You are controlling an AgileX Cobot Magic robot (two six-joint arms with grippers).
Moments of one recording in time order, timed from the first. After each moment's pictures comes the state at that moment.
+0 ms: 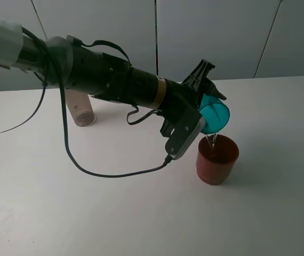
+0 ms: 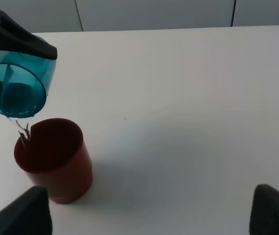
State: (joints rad) left arm -0.75 2.09 -1.32 1.33 -0.45 0.45; right arm 0.03 -0.01 -0.50 0.09 1.10 -0.01
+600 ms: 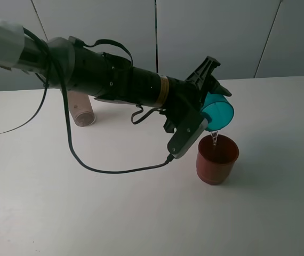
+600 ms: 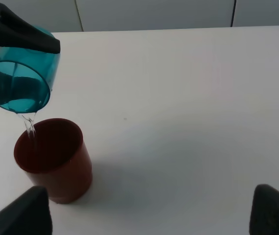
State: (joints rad) left arm -0.76 2.09 -1.32 1.20 -0.46 0.65; right arm 0.03 -0.01 -0.50 0.09 1.10 -0.01
